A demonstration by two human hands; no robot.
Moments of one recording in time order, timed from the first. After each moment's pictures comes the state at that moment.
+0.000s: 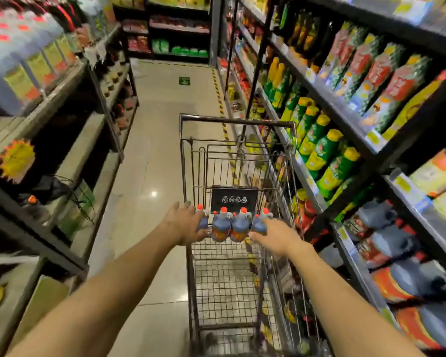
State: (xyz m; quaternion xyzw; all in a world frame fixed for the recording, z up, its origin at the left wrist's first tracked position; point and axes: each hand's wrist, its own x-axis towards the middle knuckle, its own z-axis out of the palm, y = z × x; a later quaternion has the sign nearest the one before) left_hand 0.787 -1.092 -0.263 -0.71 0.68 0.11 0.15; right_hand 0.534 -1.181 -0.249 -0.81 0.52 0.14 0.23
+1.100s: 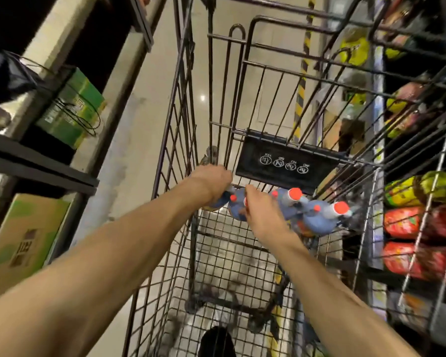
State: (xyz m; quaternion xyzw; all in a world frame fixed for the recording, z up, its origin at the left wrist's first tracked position) left_hand 0.838 -1.309 -0.513 -0.75 0.57 0.29 0.17; right_hand 0.696 -1.357 -0.521 -0.84 0.38 0.25 0.29
